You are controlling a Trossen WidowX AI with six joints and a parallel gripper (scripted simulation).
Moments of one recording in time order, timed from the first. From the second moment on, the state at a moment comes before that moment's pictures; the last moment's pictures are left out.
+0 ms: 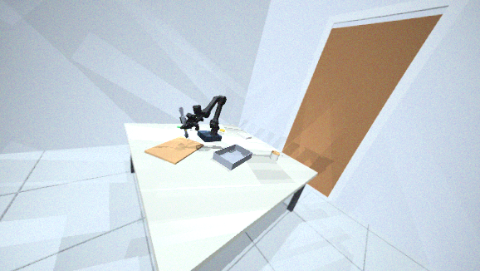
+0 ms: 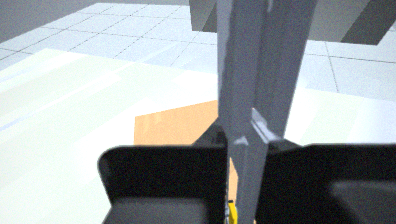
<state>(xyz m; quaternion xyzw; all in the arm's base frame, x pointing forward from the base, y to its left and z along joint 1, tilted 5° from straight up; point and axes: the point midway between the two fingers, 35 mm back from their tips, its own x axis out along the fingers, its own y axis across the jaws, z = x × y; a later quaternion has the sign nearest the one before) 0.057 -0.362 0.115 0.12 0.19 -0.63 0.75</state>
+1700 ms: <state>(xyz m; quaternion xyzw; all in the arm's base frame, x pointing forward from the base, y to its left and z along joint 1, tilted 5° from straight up) 0.066 -0.409 0.104 0.34 0.44 -0.54 0.64</state>
